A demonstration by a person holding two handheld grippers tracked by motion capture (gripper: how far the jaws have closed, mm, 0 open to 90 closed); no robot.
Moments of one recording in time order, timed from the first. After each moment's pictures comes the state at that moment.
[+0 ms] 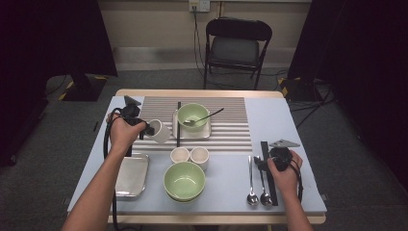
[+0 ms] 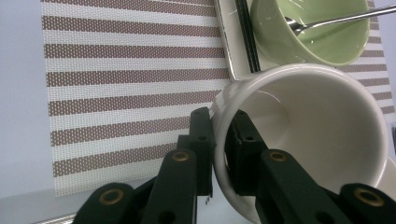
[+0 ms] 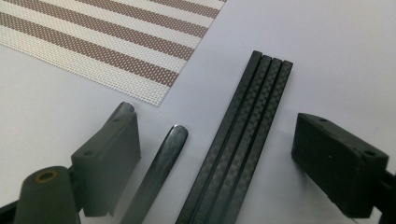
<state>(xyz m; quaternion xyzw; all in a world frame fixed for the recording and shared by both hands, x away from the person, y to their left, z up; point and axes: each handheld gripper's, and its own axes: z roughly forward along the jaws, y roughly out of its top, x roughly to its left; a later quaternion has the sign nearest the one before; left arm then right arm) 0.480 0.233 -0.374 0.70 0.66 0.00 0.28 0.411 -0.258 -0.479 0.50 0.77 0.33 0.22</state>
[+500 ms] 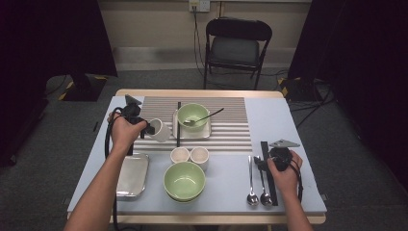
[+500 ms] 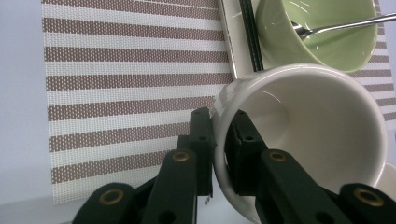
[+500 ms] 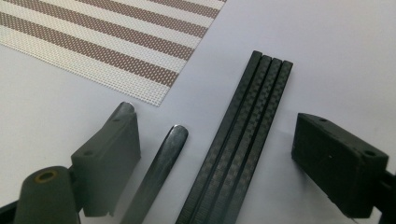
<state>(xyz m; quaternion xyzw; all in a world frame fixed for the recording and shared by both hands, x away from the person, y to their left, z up) 0.487 0.232 -0.377 0.69 0.66 0.00 0.28 0.411 -0.258 -0.480 0.50 0.77 0.33 0.22</state>
